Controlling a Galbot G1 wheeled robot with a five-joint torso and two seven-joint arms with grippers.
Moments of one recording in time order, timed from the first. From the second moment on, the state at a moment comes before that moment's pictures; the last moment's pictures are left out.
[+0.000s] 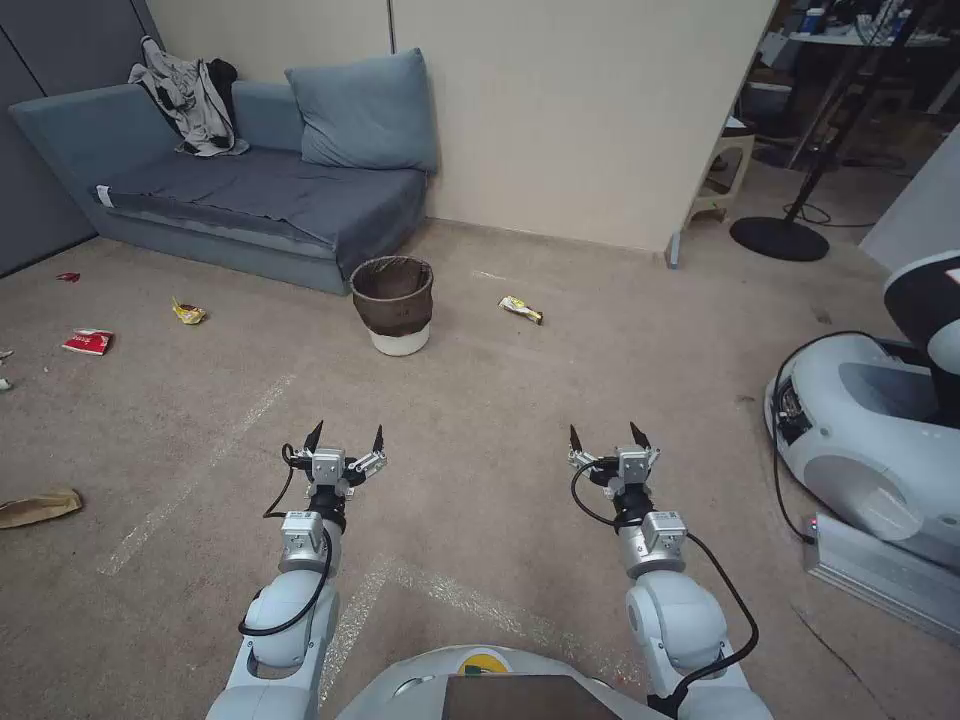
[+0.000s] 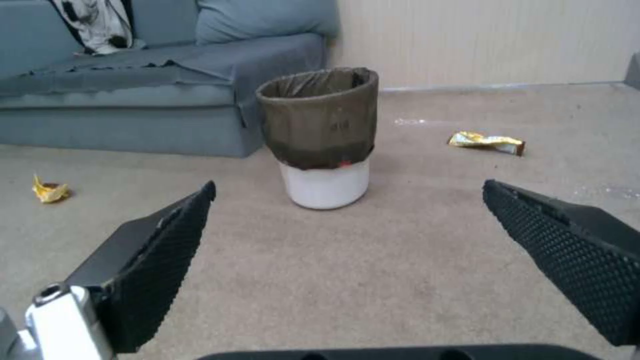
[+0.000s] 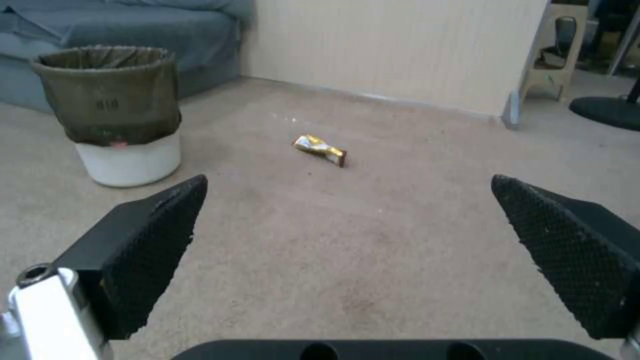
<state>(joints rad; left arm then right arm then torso) 1.55 -1.50 -0.55 -2.00 0.00 0.00 0.00 -1.55 1.50 0.55 2.00 0.00 0.00 0.00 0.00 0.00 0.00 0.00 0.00</state>
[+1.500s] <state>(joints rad) 1.87 -1.58 -0.54 -2.51 -0.05 -0.01 -0.01 -1.77 1.58 0.52 2.47 0.01 -0.14 0.03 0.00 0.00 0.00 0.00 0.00</state>
